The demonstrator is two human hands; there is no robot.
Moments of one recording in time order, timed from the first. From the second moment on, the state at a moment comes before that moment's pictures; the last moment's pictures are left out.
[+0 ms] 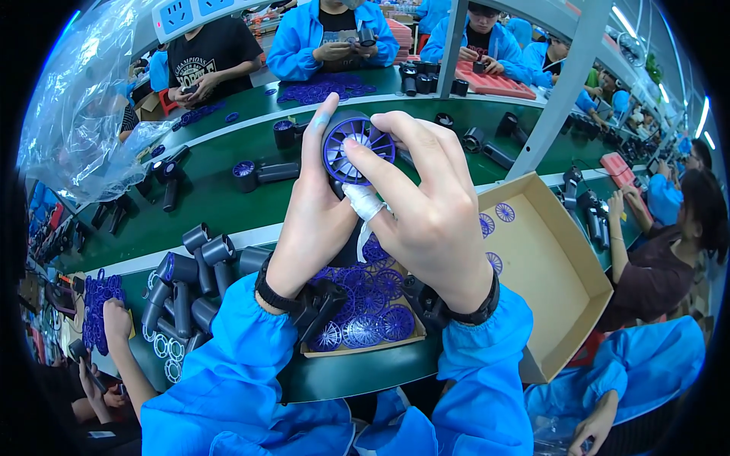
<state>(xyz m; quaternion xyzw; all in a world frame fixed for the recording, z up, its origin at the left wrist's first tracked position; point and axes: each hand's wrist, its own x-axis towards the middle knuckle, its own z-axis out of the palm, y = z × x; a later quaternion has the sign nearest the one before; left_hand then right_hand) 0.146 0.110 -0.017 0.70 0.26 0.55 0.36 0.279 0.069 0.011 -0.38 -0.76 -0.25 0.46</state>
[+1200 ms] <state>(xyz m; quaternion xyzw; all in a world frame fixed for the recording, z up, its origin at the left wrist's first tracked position) 0.154 0.141 -0.030 0.68 0.18 0.49 0.51 0.302 0.129 -0.023 -0.31 -0.61 0.37 0.63</state>
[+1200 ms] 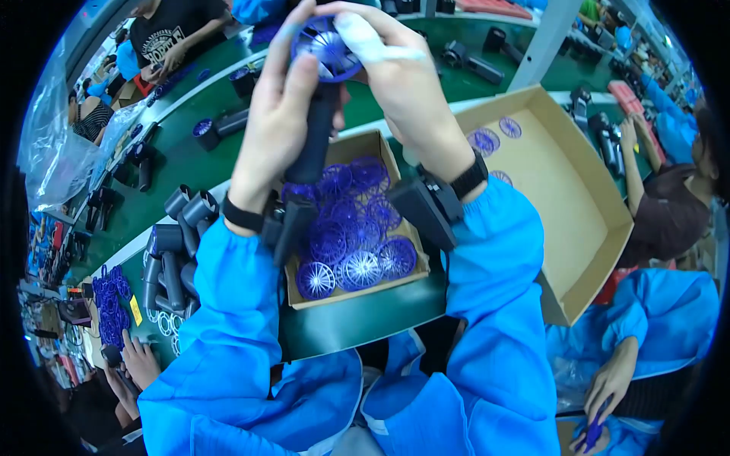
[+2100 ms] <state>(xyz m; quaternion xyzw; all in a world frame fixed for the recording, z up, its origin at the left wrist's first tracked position) 0.213 0.367 -0.146 0.84 0.51 0.07 0.18 0.286 0.130 -0.094 -0.42 -0.90 0.06 0.12</state>
